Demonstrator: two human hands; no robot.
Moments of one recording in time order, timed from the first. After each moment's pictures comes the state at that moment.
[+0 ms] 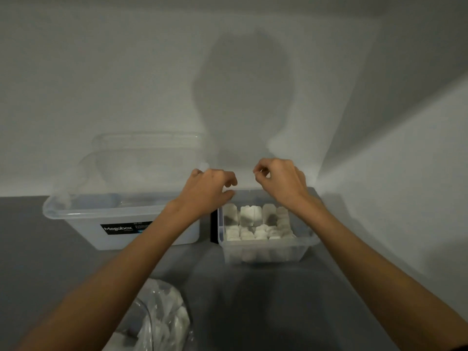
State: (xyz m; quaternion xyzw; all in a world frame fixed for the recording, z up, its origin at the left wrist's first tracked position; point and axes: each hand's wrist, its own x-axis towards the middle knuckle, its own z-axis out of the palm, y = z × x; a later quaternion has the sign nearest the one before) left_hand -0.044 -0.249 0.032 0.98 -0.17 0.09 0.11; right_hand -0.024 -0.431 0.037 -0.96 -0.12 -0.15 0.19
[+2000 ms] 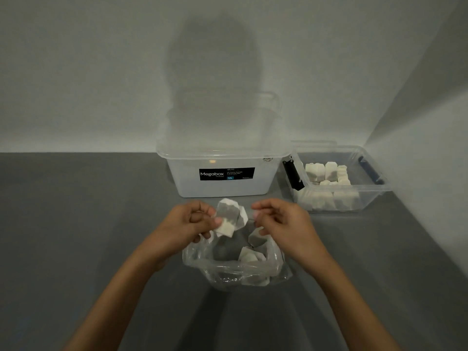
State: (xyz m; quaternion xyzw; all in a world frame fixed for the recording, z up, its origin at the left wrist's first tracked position) left_hand -0.247 -0.023 -0.031 0.76 0.02 -0.13 0.64; right_hand -0.239 -0.237 -0.028 -0.83 -0.05 0.05 0.55
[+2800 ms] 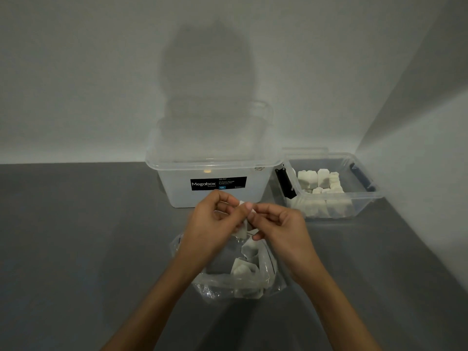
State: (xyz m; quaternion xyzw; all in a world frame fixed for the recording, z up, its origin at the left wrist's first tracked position) left_hand -0.237 -0.091 -0.008 0.78 0.01 0.05 0.63; right_hand -0.234 -0.236 -0.021 -0.72 -0.03 0.03 0.69
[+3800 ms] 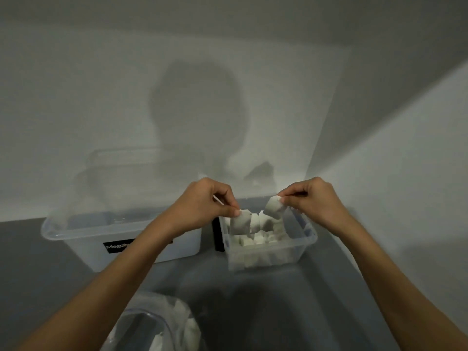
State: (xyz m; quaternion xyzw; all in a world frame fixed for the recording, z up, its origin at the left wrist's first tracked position) left_hand -0.099 -0.217 0.077 0.88 -0.19 -0.05 0.44; right_hand -0.099 -0.462 0.069 -0.92 -0.04 -0.08 0.38
